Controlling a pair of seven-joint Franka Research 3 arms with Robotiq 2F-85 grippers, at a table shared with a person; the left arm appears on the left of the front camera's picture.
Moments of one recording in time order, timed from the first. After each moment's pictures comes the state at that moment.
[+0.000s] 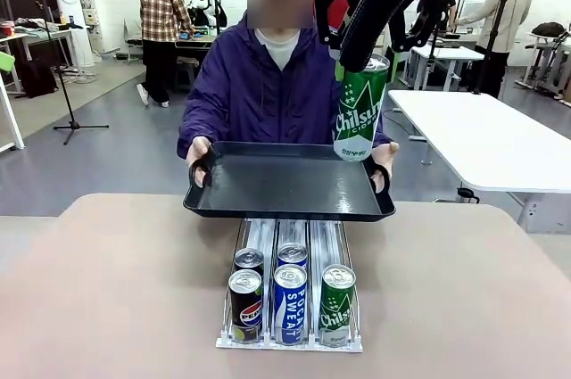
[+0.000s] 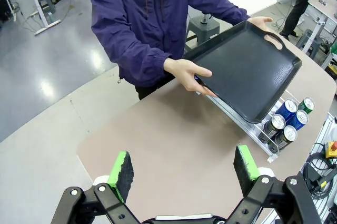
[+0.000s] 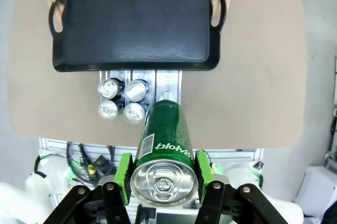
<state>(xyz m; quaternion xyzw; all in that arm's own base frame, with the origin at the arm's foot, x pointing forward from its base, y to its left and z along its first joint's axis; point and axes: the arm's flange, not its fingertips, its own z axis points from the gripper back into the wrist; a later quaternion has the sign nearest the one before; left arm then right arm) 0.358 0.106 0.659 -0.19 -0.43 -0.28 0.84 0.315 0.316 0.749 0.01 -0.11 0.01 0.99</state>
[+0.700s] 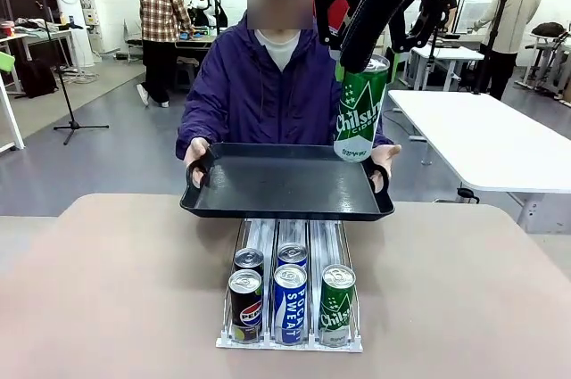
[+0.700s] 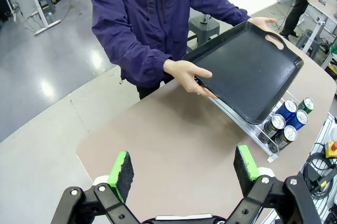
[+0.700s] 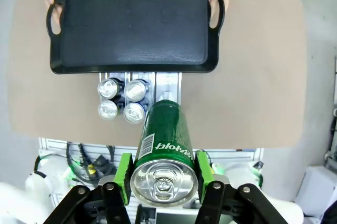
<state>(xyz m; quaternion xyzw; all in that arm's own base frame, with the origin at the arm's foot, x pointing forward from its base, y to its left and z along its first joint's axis) 0.358 0.106 0.659 -0.19 -0.43 -0.28 0.84 0.316 0.315 0.749 0.01 -0.11 0.01 0.99</state>
